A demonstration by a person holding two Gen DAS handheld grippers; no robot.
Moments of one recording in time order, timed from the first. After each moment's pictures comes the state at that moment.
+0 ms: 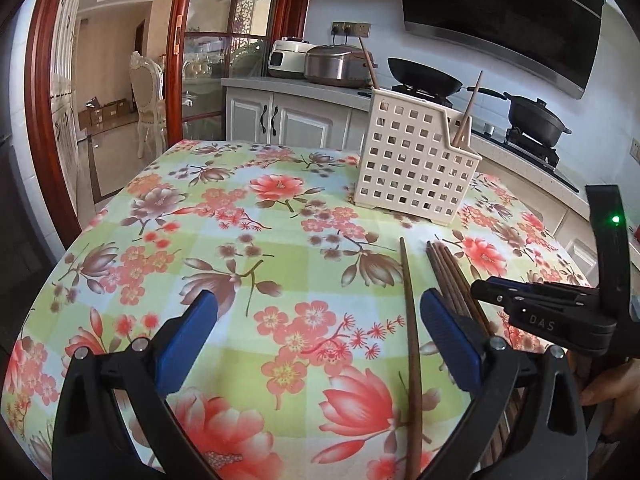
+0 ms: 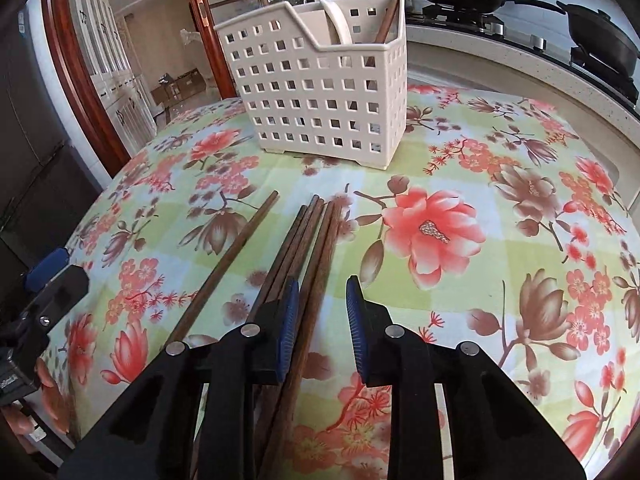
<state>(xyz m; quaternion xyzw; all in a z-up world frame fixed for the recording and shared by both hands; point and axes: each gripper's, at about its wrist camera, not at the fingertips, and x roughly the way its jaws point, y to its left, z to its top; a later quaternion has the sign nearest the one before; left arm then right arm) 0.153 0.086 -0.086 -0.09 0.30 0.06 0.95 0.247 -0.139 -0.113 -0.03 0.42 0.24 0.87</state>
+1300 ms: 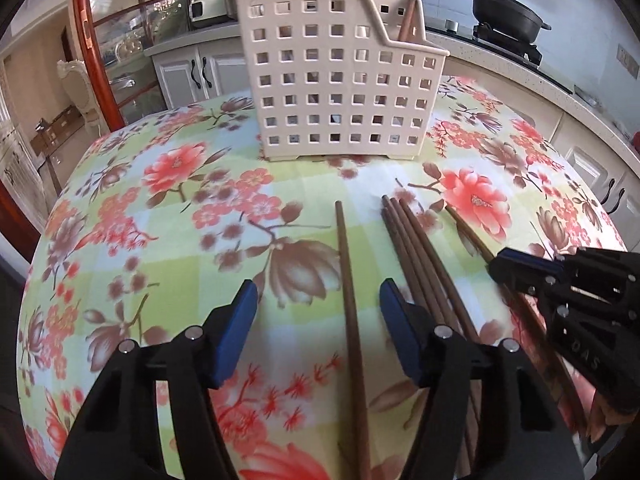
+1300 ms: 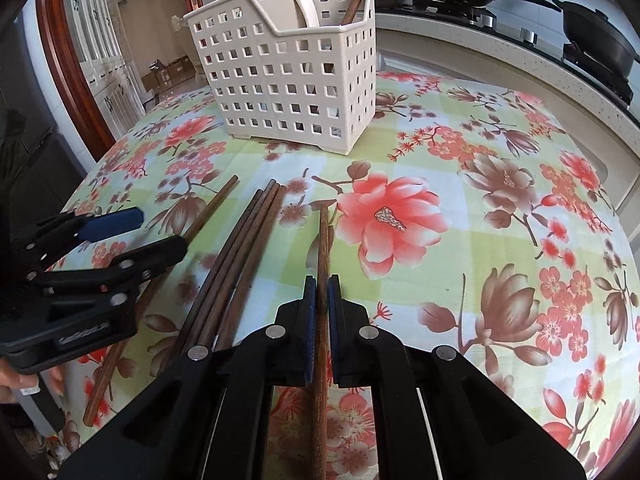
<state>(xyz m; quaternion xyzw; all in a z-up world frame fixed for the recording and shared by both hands) 0.260 0.022 -0.114 0.02 0.43 -0.02 0.90 0.255 -0.165 -0.118 -0.04 0.44 0.24 0.87</state>
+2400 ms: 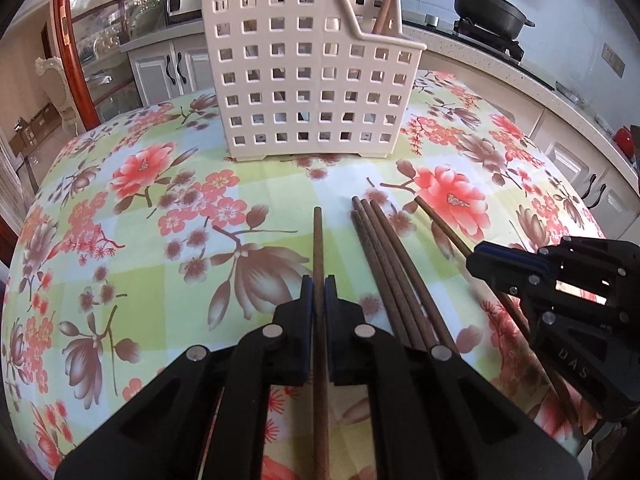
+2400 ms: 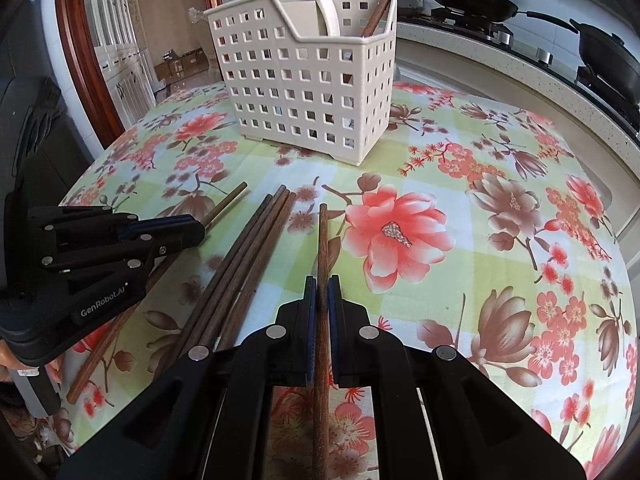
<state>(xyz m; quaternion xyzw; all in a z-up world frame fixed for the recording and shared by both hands) 0.265 0.015 -0.115 0.01 0.44 -0.06 0.90 0.255 -0.161 -0.109 -0.07 0.42 0.26 0.87</state>
